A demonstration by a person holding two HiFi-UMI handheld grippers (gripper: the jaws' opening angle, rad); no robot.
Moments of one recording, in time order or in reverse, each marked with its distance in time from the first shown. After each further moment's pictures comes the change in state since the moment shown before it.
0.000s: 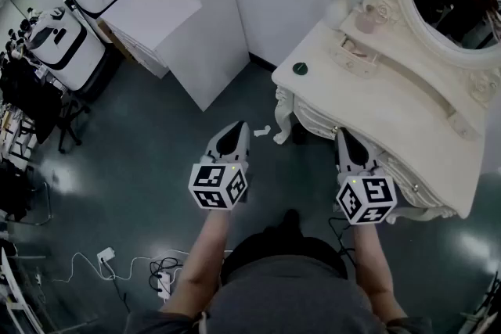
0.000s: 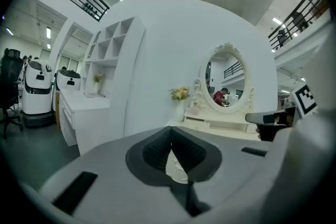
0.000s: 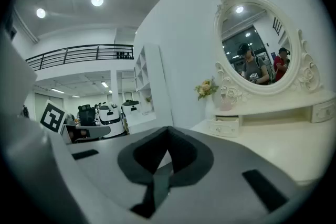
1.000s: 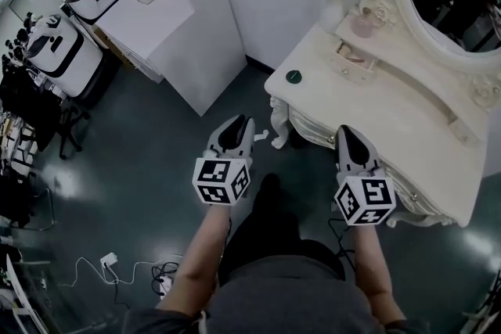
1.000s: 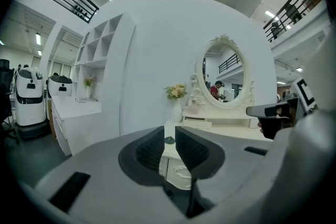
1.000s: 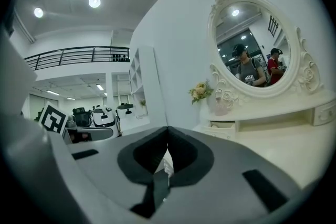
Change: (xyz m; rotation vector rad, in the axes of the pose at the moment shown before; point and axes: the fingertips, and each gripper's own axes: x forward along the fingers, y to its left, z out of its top) left arm 0.062 -0.015 0.012 0.081 0.013 -0.033; right arm 0.027 -0.037 0.017 0.010 -0.037 -0.039
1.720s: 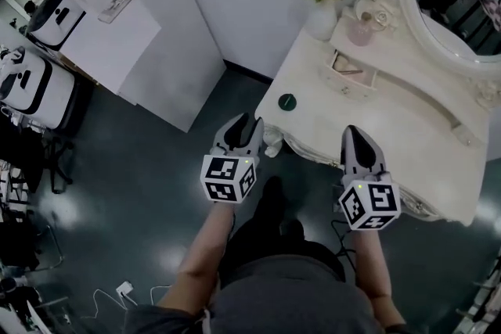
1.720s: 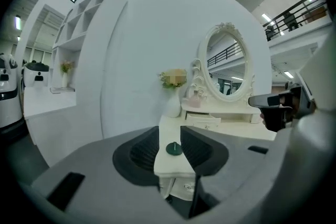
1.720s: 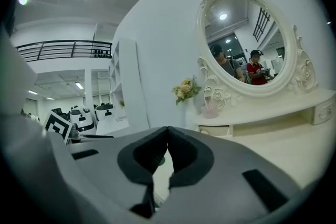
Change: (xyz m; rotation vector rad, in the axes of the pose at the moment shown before) left arm 0.149 0.037 -0.012 0.000 0.118 -0.178; right arm 0.098 -0.050 0.009 0.042 0.014 -0.198
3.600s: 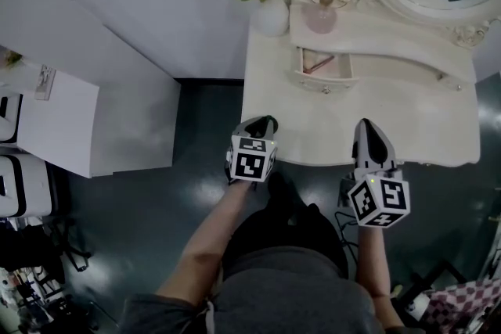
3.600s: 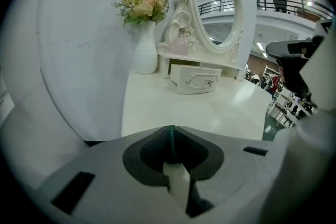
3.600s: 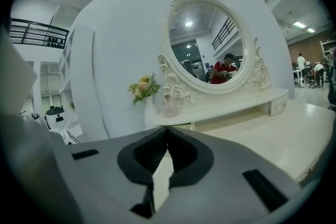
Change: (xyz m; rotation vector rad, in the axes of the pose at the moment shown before) left arm 0.167 -0.019 -0.095 0.198 0.528 -0.342; right arm 0.028 -0.071 -0.004 0.120 0.009 -0.488
